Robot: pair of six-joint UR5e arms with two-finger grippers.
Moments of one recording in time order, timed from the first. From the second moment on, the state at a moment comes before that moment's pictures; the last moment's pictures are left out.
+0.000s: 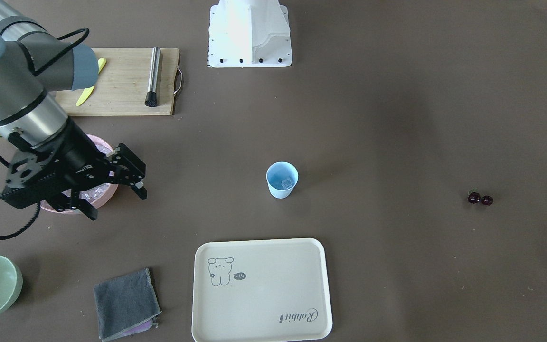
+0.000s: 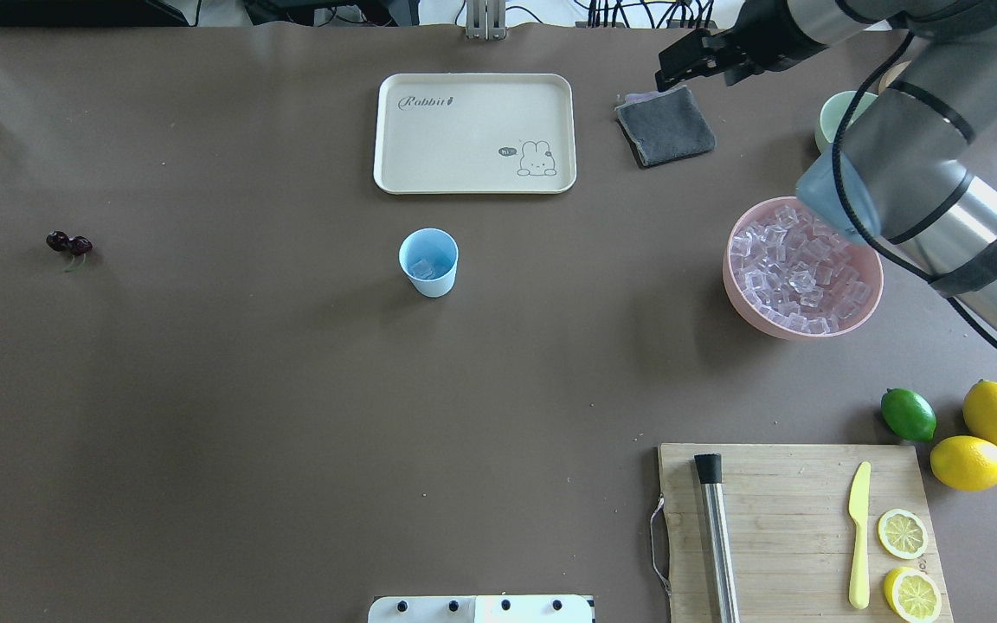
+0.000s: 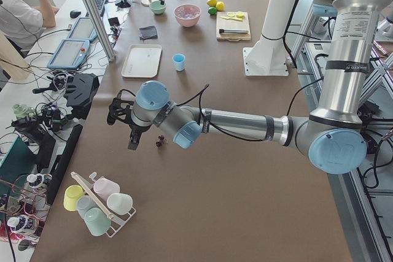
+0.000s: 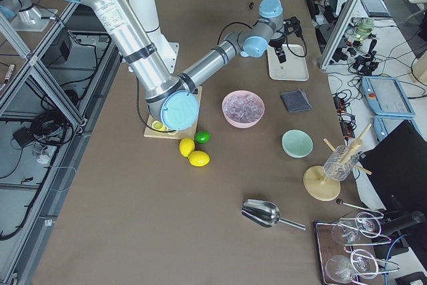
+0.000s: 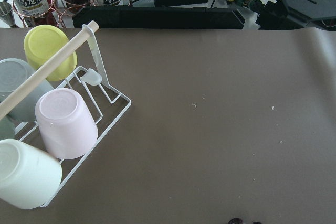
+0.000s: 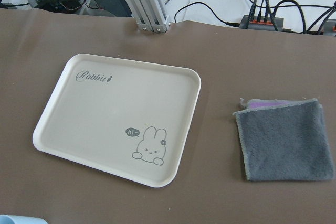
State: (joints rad) left arm -1.52 -1.70 -1.56 -2.17 -2.39 -0.51; right arm 1.06 -1.04 1.67 -1.21 2.18 0.74
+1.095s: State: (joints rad) left arm -1.31 -1.76 -1.38 -2.17 -2.31 -0.55; right arm 1.32 -1.42 1.79 -1.26 2.29 0.35
